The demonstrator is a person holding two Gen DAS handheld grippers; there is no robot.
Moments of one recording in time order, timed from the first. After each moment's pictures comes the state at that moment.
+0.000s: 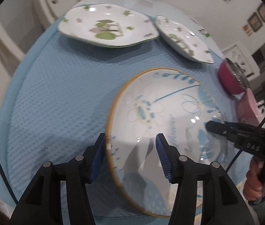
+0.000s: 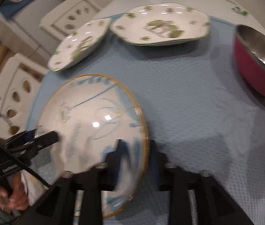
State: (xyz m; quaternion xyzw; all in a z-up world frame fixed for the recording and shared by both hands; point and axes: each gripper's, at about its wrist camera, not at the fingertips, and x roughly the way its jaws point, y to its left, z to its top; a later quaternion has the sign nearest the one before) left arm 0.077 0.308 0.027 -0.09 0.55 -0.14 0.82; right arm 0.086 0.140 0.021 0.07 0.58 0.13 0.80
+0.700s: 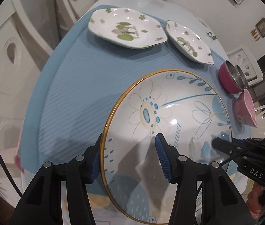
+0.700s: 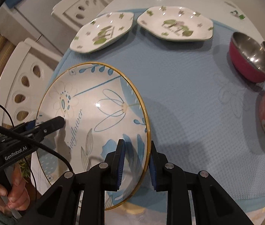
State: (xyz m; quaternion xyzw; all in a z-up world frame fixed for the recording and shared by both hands) left arm 0.042 0.341 0.063 -0.10 0.58 -0.09 0.81; right arm 0.035 0.186 0.063 0.05 0.61 0.11 0.78
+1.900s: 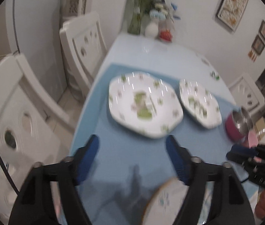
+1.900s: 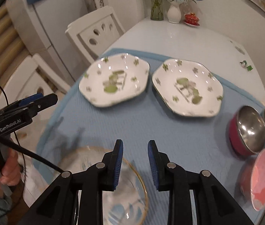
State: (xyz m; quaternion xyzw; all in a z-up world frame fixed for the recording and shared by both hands) left arm 0.125 0.394 0.127 -0.09 0.43 -0.07 0.90; right arm 0.112 0.212 0.123 -0.02 0.52 0.12 0.84
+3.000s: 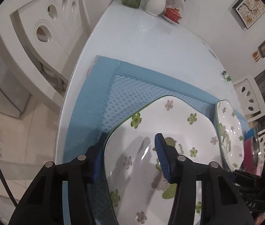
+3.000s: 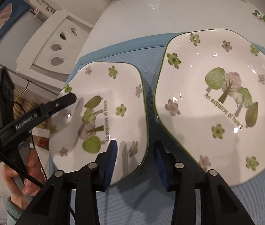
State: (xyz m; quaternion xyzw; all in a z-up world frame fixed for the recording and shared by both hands) left arm 0.315 0.409 0.033 -0.12 0.52 -0.15 0.83; right arm 0.264 0.212 0.022 0.16 0.58 0.08 0.79
